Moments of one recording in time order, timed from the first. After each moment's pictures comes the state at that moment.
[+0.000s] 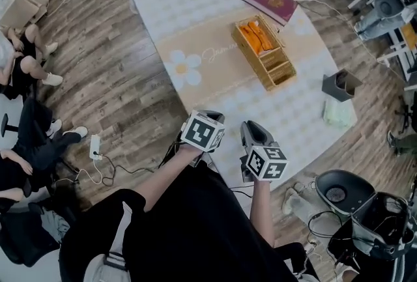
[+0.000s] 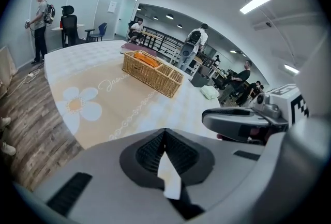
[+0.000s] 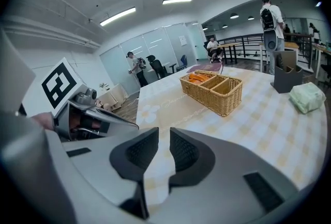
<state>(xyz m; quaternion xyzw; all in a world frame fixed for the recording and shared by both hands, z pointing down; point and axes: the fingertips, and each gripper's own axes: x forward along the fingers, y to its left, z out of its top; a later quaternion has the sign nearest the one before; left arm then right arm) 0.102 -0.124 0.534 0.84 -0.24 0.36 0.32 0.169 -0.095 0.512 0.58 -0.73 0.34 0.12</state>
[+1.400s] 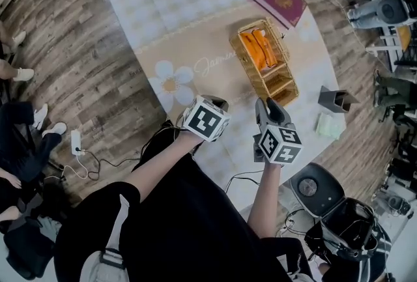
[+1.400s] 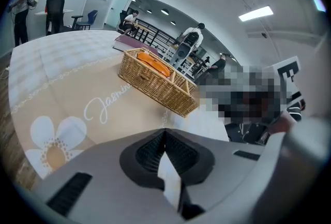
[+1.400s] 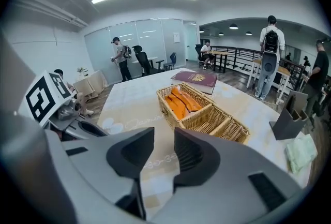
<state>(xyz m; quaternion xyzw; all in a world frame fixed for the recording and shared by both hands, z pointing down) 0.143 -0.266 0.566 0.85 -0.15 0.34 0.36 0.241 -0.269 0.507 0.65 -0.66 0.31 0.22</state>
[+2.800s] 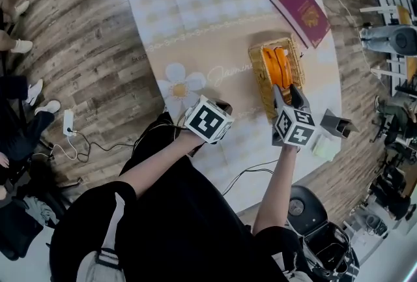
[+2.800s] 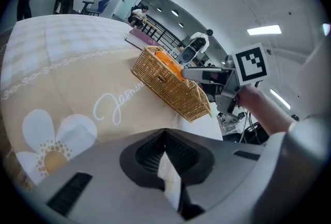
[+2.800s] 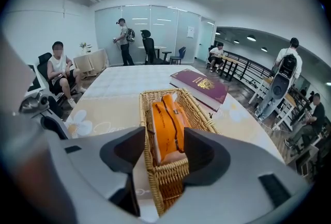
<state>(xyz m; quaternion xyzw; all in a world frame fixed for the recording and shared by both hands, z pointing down) 0.126 -0.299 0.584 0.83 -0.14 0.33 0.43 0.278 -0.380 0.537 0.62 -0.66 0.25 0.33</state>
